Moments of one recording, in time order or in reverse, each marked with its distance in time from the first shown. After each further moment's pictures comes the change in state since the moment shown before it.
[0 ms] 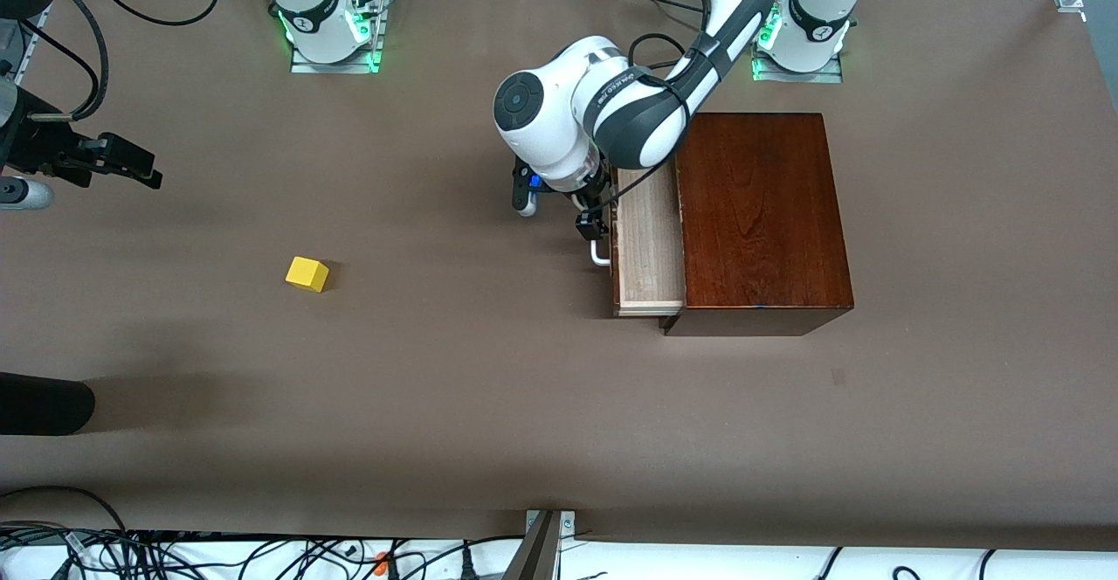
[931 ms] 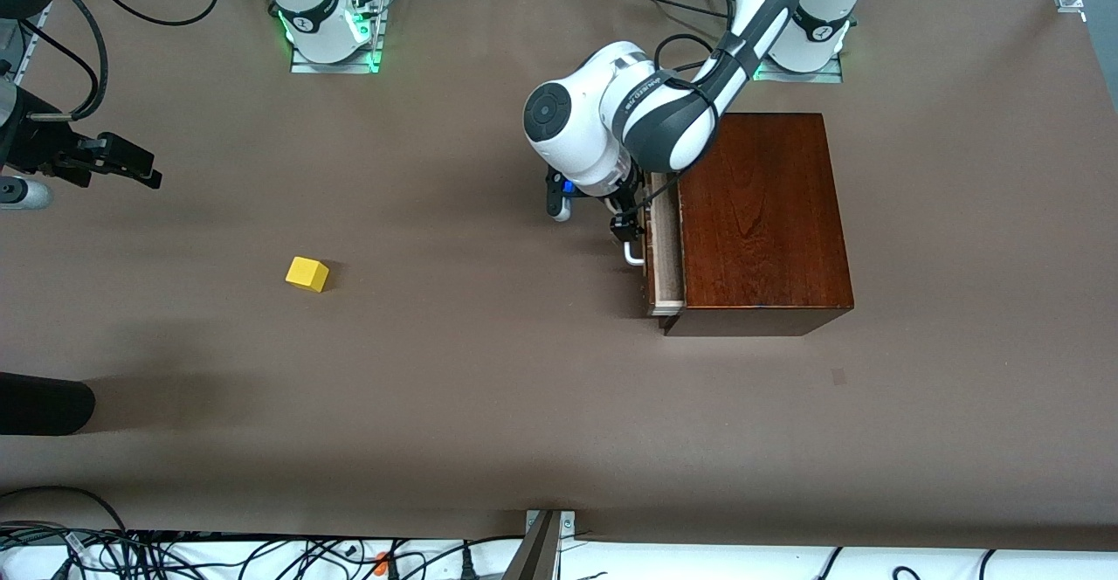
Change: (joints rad) left arm 0.063 -0.087 -0.006 -0.156 0.044 -0.002 0.003; right arm 0.000 0.000 0.000 0.001 0.000 -0.001 0.000
